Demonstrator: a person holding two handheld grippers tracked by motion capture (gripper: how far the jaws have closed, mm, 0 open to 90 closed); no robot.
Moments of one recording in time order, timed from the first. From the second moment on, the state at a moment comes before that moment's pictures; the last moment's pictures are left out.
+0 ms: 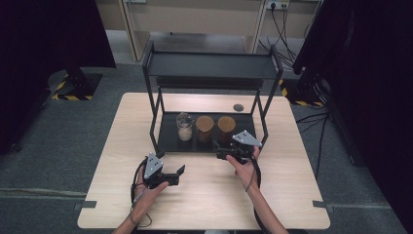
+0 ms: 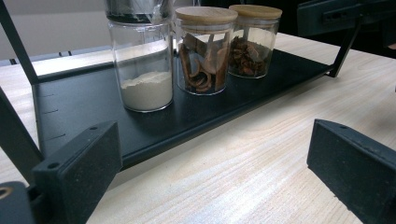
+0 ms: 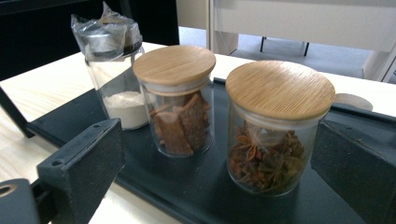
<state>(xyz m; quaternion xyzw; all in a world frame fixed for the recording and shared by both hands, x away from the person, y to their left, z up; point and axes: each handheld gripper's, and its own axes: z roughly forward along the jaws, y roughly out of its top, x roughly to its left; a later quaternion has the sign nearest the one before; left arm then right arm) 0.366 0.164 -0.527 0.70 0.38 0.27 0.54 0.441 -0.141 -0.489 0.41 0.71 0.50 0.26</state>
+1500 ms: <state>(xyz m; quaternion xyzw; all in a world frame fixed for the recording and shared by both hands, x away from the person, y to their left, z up) 0.366 0.164 -0.527 0.70 0.38 0.27 0.54 0.418 -0.146 -0.501 0.40 0.71 0.51 0.25</state>
